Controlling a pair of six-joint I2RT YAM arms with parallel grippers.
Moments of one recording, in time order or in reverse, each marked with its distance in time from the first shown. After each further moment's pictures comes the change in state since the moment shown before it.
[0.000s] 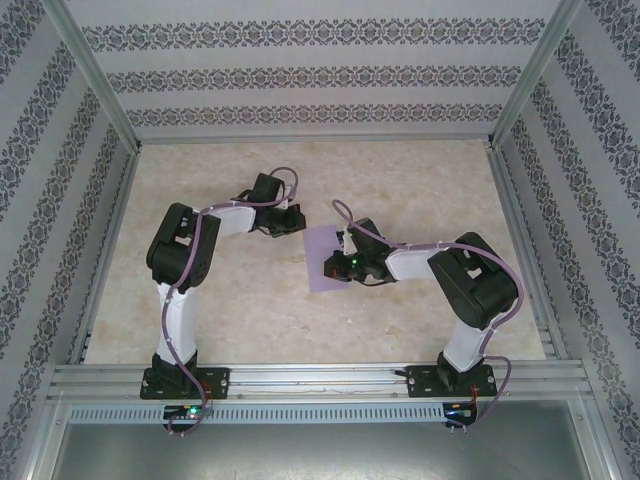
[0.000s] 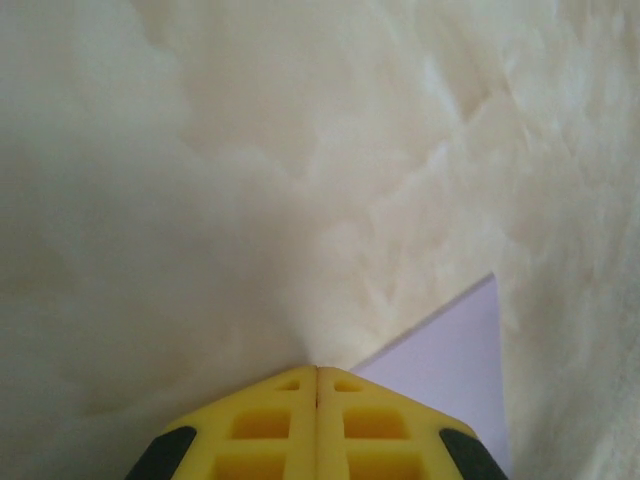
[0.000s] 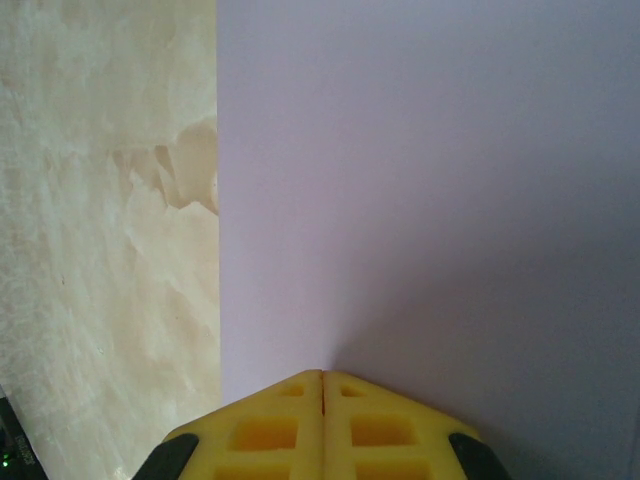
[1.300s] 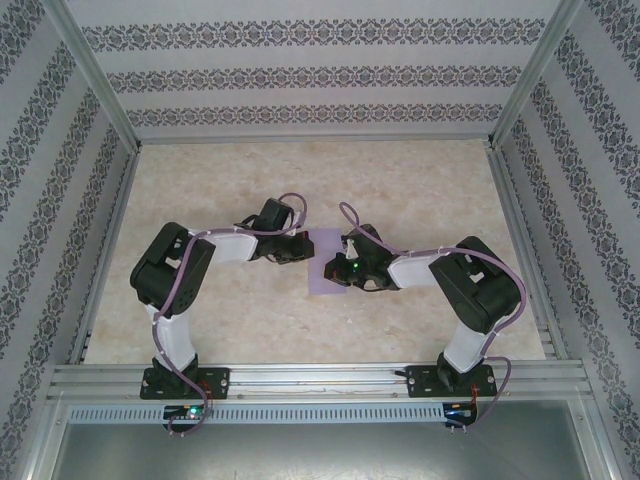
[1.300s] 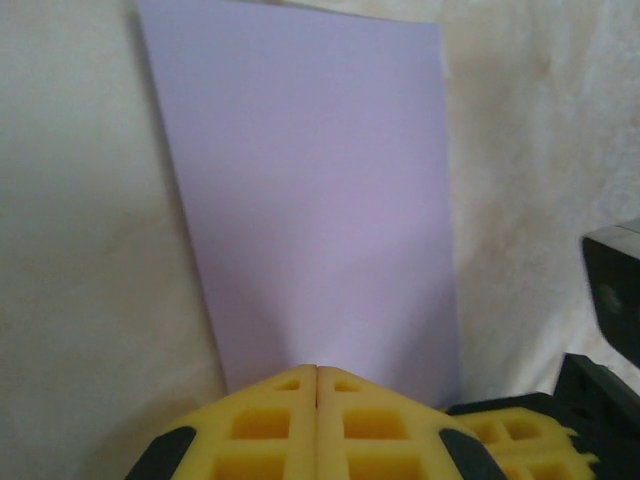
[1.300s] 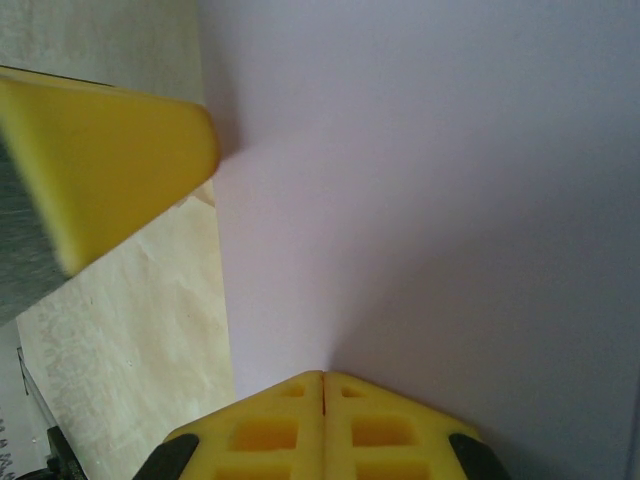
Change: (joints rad) left arm -0.153 -0.211 -0.301 0.092 0.006 -0.087; right arm 0.022 -0.029 -0.071 0.106 0.018 0.175
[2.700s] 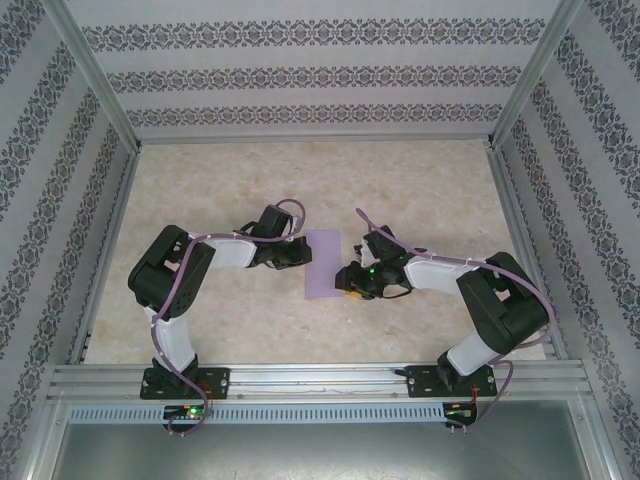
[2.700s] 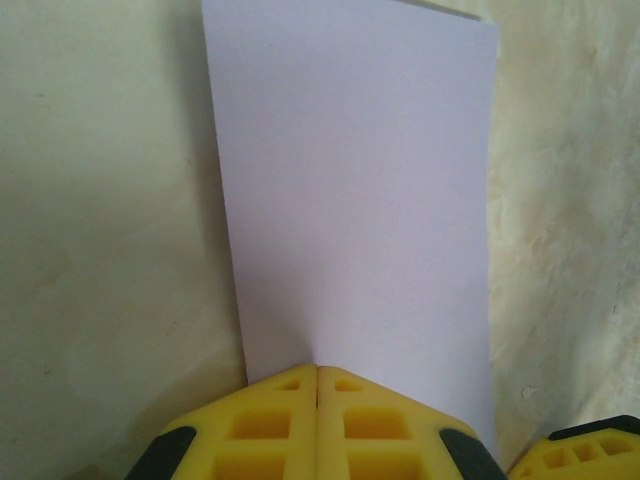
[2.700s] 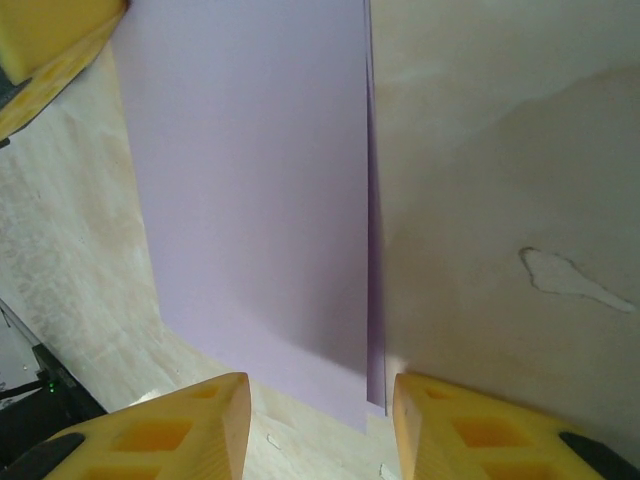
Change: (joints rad) left arm -0.016 -0.028 -0.077 0.058 -0.054 -0.024; right arm -0.072 -0.169 -0.023 -0.367 -0.102 -0.108
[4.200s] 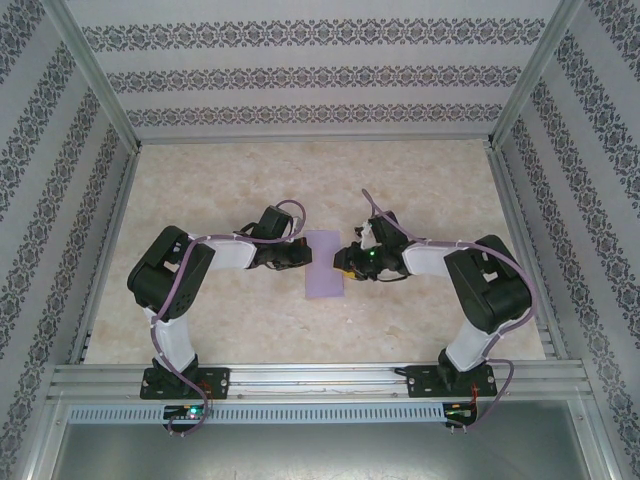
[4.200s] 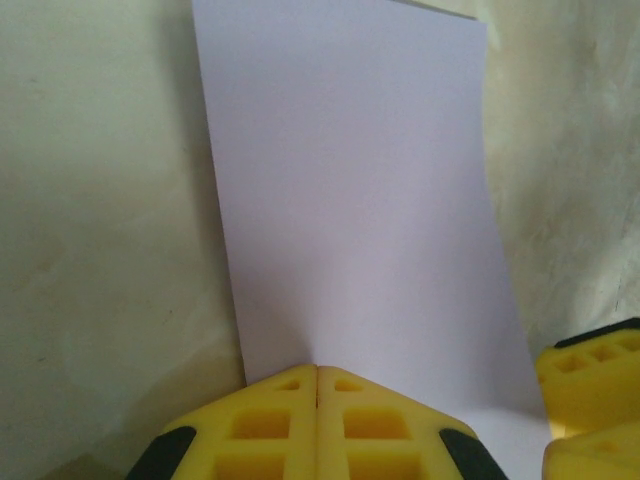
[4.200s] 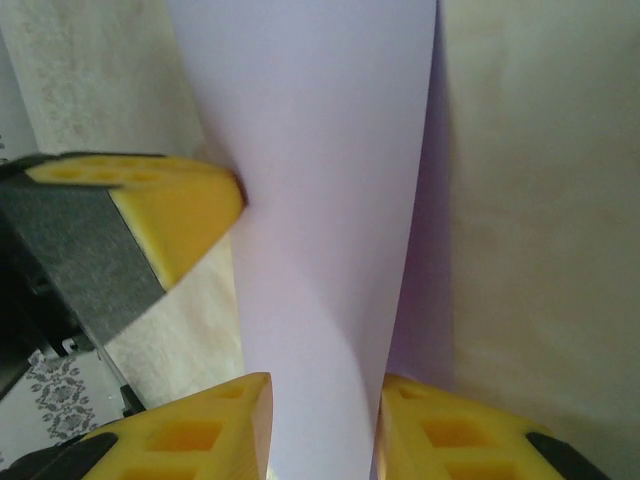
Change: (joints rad) left arm -0.006 -0.008 -0.010 0.007 -0.006 -0.001; right arm -0.096 0.142 0.089 0.188 -0.109 0.035
